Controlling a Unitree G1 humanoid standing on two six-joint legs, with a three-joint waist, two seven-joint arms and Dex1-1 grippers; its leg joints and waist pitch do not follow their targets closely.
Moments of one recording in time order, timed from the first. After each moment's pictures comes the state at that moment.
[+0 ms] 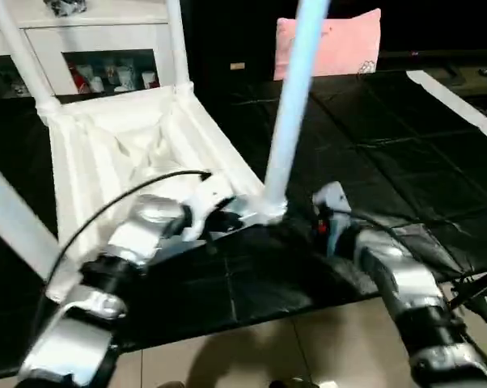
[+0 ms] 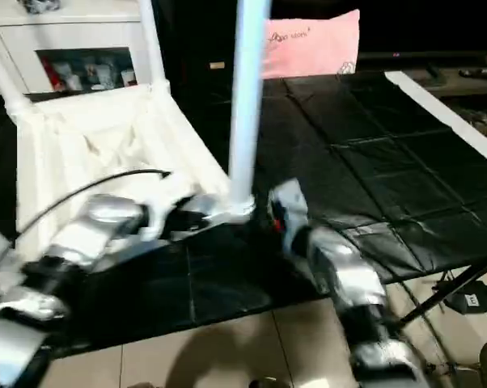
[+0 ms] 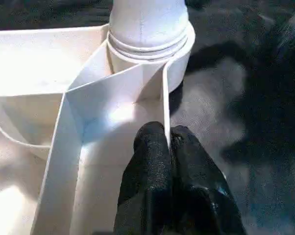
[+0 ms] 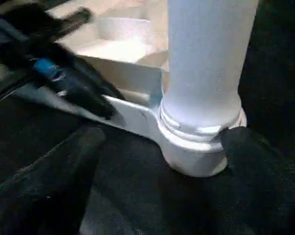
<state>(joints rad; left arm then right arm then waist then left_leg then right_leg) -0.65 0.35 -0.24 0.62 0.05 0.18 -1.08 -0.41 -0.26 0.07 0.41 0.18 0.21 0.93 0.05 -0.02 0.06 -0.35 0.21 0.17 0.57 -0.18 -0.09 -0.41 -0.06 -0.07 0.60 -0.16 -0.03</state>
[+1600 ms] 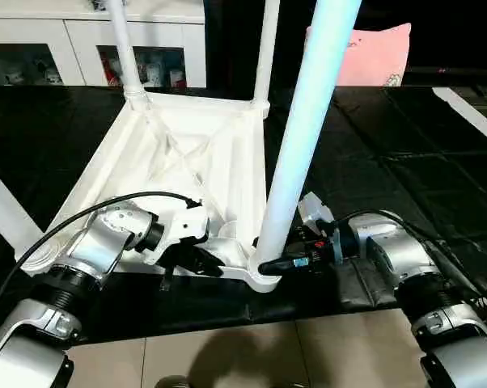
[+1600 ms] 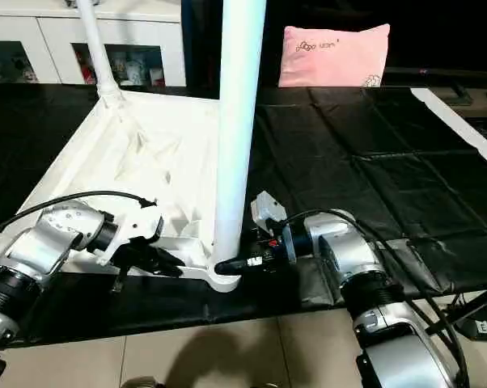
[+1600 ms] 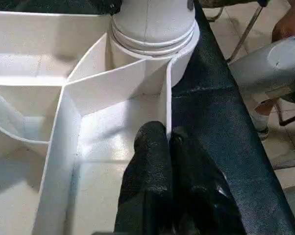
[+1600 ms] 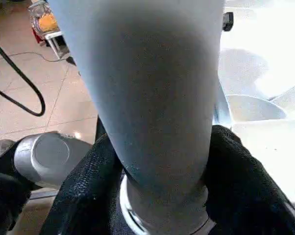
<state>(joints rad) -0.58 0.52 -0.36 0.47 0.00 0.09 -1.47 -0.59 -0.31 0.24 0.66 0.20 0.09 1.49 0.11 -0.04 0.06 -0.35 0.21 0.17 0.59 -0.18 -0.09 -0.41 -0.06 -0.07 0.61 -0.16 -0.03</state>
